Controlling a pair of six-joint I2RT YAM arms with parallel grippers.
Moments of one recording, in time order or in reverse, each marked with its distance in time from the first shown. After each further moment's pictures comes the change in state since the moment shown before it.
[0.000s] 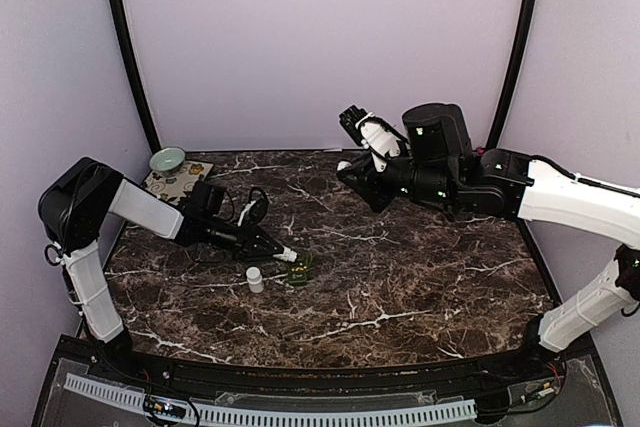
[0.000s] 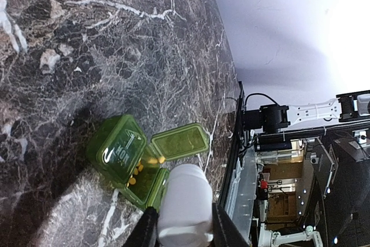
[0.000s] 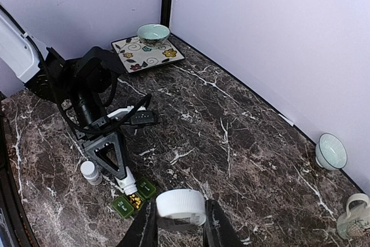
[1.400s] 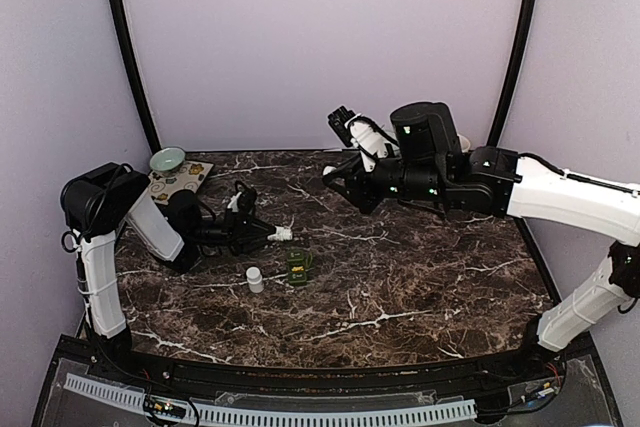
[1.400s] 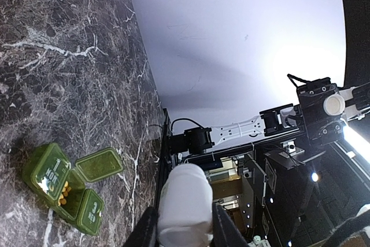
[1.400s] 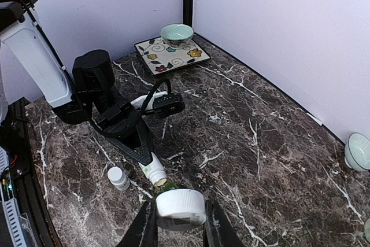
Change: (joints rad) left arm 0.062 0.175 -0.175 1.148 0.158 -0.801; right arm 0.005 0.053 0.040 0.003 -0.094 0.077
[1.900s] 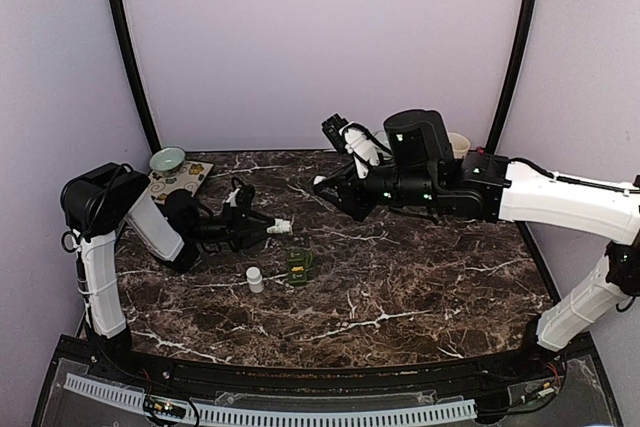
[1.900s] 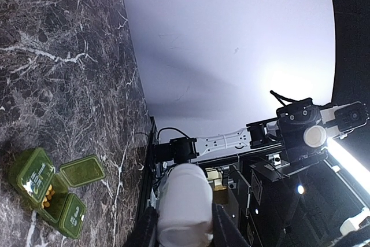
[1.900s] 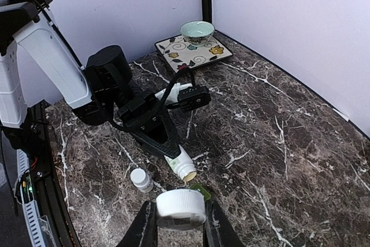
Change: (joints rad) left arm 0.000 0.000 0.000 0.113 -0.047 -0.166; right arm 0.000 0.026 -0.025 0.056 -0.096 0.063
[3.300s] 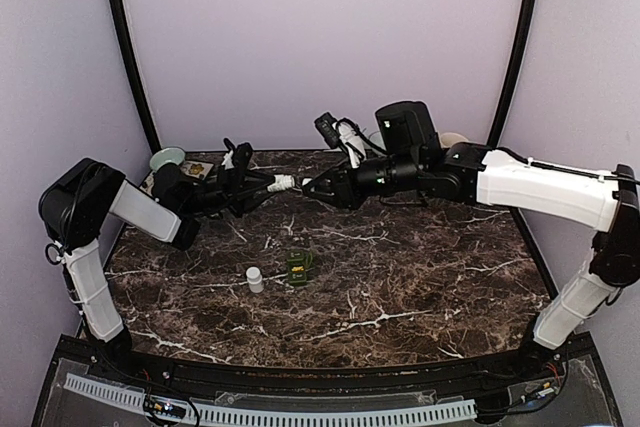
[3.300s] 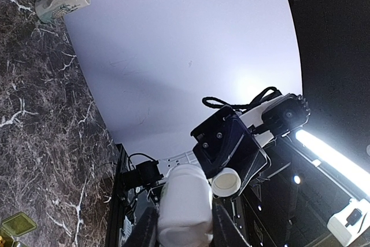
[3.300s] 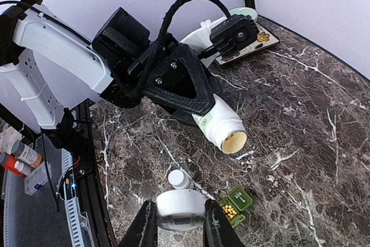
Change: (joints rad) left arm -0.030 -0.163 0.123 0.006 -0.087 -0.132; right arm -0.120 0.114 0.057 0.028 -0.347 0.100
